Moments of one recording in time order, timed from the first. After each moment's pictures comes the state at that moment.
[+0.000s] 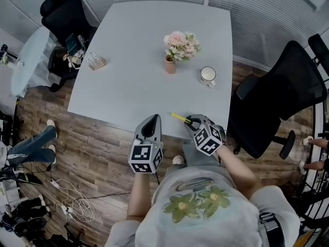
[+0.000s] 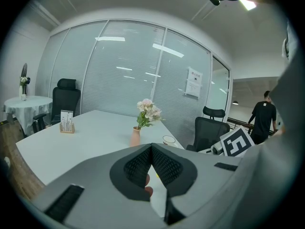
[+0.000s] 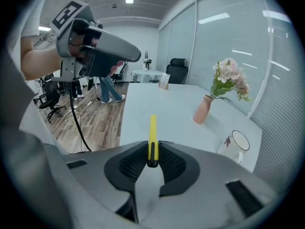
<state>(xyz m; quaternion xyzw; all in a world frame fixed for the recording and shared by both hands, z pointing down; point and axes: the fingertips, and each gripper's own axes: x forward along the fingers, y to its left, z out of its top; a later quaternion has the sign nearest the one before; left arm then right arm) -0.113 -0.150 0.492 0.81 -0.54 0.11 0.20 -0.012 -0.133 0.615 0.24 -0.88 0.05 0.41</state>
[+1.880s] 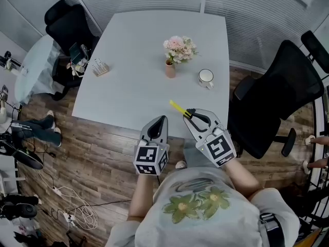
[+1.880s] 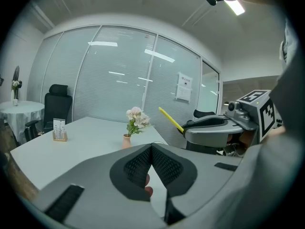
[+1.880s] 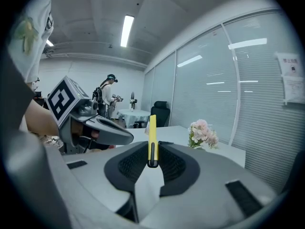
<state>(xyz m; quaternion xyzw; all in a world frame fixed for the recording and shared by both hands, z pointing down) -0.091 -0.125 0.457 0.84 -0.51 0.10 0.16 -0.024 -0.124 0.428 0.36 -0.92 0.01 0.17</state>
